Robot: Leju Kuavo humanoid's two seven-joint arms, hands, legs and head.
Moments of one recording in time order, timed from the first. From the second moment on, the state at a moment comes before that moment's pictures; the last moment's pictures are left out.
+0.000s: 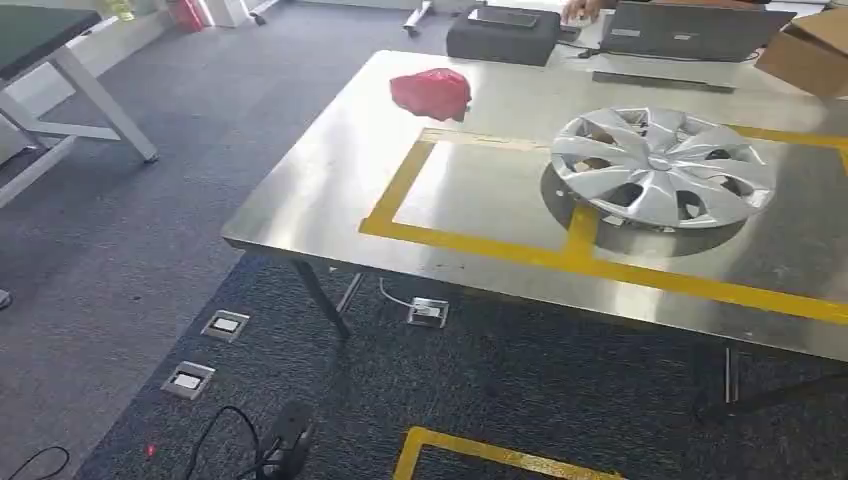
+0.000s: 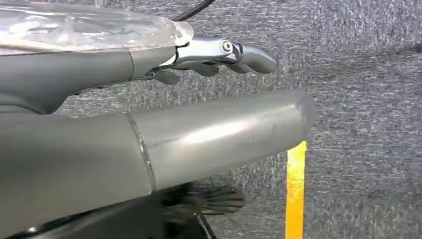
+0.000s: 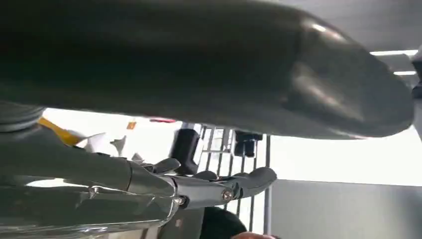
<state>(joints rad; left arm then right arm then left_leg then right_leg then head) -0.16 -0.01 -0.91 -0.23 0.83 0.23 -0.34 -0.12 -0.52 0.20 -2.10 -0.40 -0.25 -0.12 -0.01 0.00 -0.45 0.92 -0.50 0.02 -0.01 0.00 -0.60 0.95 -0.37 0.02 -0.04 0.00</state>
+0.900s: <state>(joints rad) -0.16 -0.01 -0.93 -0.23 0.83 0.23 -0.34 -0.12 -0.49 0.20 -2.10 -0.37 -0.25 -0.12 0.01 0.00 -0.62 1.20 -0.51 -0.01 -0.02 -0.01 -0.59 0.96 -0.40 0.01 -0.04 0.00</state>
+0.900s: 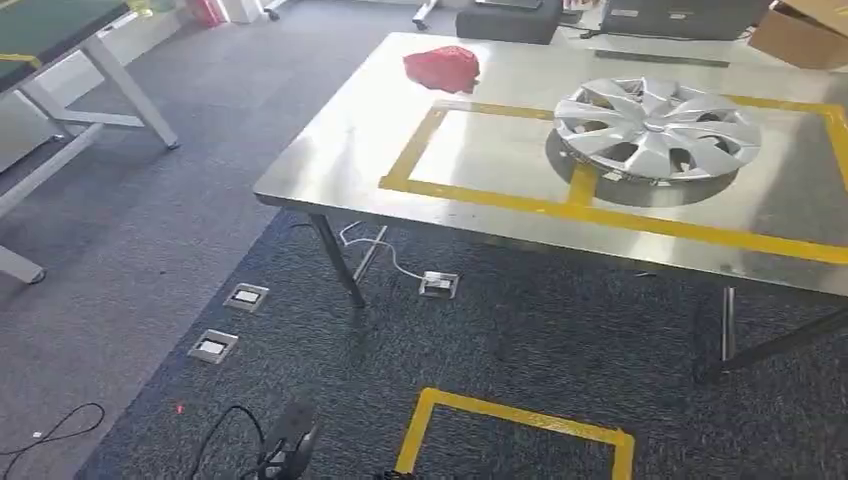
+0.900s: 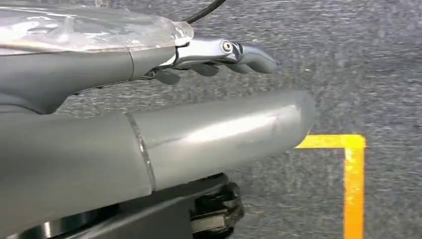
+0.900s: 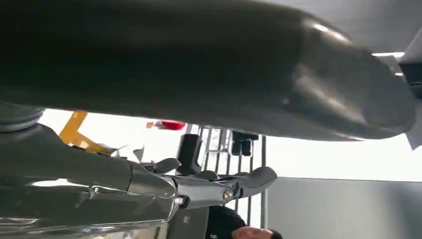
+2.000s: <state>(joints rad) -0.18 0.01 -0.94 -0.23 0.84 0.21 -0.33 -0.16 -0.44 0.23 -2.05 -0.34 -0.26 -0.16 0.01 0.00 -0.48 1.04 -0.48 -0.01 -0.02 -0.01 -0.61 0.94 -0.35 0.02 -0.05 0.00</state>
